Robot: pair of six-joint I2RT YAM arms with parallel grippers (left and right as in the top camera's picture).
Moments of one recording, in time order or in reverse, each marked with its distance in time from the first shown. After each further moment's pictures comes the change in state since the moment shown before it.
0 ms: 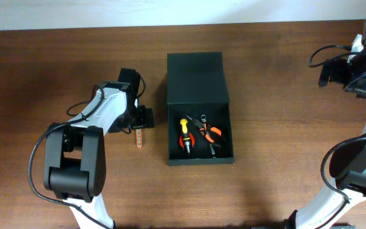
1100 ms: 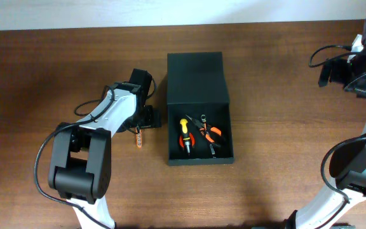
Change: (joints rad) left arm -0.073 0.002 0.000 0.029 -0.045 -0.076; right arm 0.000 0.000 0.000 0.000 0.000 -0.001
